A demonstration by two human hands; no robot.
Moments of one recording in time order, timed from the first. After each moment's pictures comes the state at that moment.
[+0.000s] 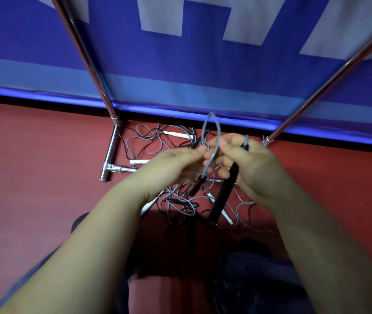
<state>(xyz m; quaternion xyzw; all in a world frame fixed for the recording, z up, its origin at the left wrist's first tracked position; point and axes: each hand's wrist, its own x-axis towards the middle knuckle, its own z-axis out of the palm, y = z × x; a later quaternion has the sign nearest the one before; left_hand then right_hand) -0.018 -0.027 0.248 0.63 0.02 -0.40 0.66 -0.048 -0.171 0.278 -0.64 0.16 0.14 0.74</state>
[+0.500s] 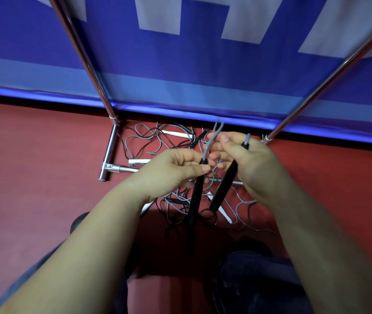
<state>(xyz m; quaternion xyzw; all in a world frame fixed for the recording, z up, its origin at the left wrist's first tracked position) -0.022 -0.024 0.249 0.65 -0.06 -0.40 0.65 -0.045 -0.175 0.272 -0.70 0.17 0.11 0.68</state>
